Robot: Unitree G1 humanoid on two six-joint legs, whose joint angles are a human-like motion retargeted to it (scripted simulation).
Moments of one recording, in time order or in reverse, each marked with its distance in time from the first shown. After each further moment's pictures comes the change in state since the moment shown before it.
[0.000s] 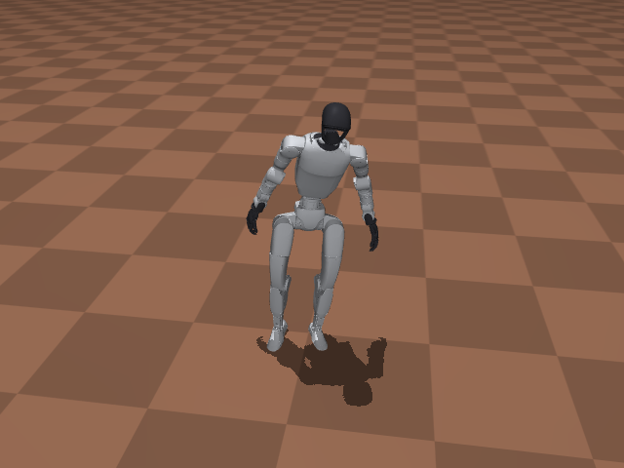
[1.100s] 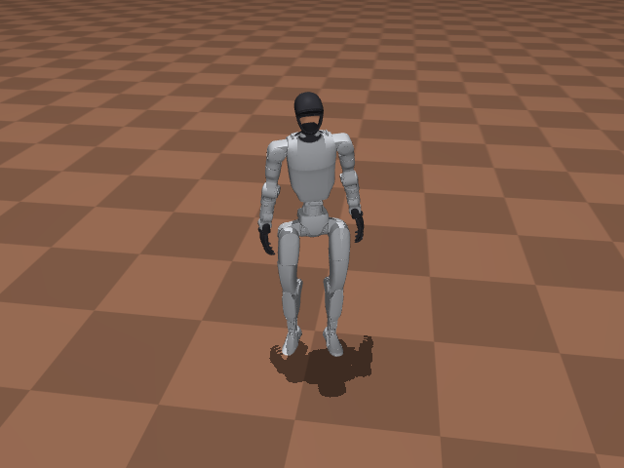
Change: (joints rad) left arm -0.012 -0.250 -0.100 0.333 0.047 0.125 -0.055; right arm -0.054 -0.031 -0.072 0.097 -0.049 0.212 0.208; waist -0.023 0.149 -0.297; left_leg 0.009 -0.043 -0.051 -0.079 0.031 -0.107; right_leg 0.091 0.000 -0.074 -0.159 -0.087 -0.067
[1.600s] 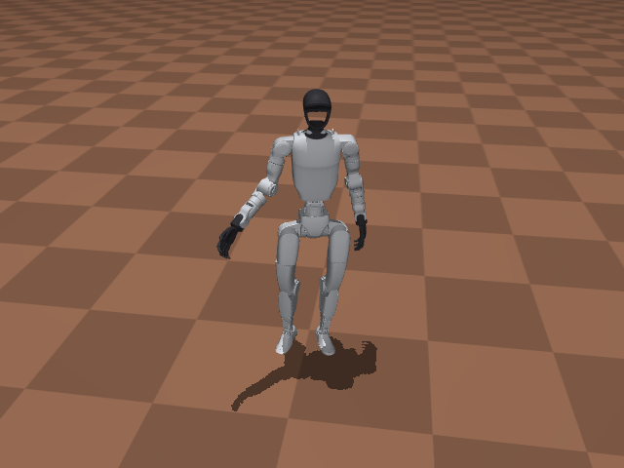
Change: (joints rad) left arm 0.014 0.043 0.107 -0.072 -0.012 0.059 -0.184; right arm -0.161 -0.102 -0.409 -0.739 0.610 0.052 -0.123; waist 0.015 -0.054 -0.096; left_leg 0.068 -0.031 0.058 -0.054 -0.007 0.055; right_leg 0.010 -0.023 0.007 0.015 0.023 -0.013
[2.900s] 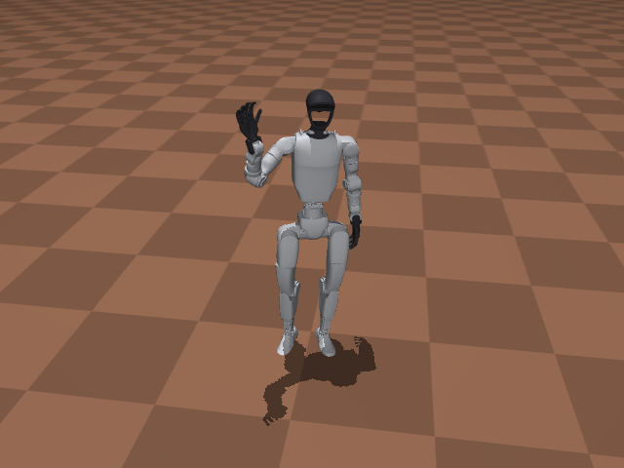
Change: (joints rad) left arm 0.013 -0.001 0.087 0.124 0.025 0.035 0.002; right arm -0.390 -0.446 0.232 -1.060 -0.291 -0.309 -0.721; waist 0.036 -0.063 -0.072; left_leg -0.011 -0.010 -0.023 0.000 -0.015 -0.006; right_leg 0.005 0.000 -0.020 -0.006 -0.014 0.010
